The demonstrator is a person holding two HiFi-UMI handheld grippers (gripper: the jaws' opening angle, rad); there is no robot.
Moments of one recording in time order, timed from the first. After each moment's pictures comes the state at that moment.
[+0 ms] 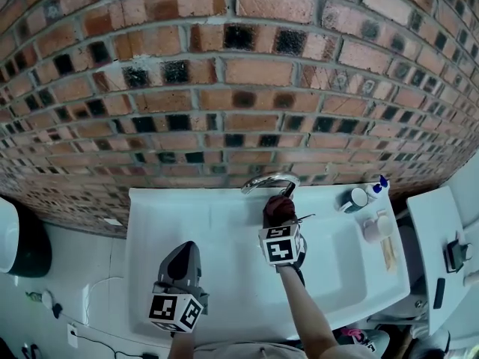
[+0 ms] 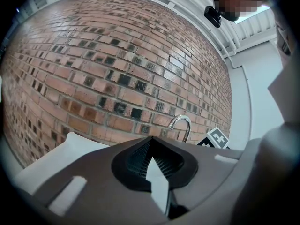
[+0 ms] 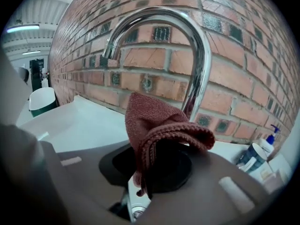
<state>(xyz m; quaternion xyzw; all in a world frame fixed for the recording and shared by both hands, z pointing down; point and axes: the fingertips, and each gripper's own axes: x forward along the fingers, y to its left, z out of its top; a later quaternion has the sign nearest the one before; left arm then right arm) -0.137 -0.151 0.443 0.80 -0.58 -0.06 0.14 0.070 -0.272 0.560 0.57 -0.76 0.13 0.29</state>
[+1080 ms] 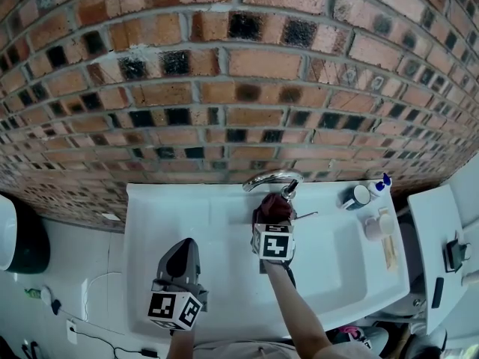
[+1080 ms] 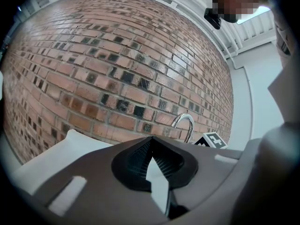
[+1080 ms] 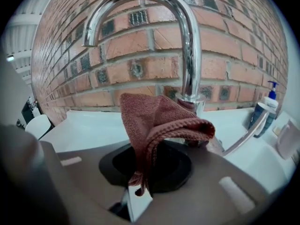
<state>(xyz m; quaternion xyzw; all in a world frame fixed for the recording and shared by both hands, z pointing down) -0.144 -0.159 0.452 0.80 -0.58 -0.06 0.15 0.052 -0.272 0.588 0.60 -0.73 0.24 0.22</state>
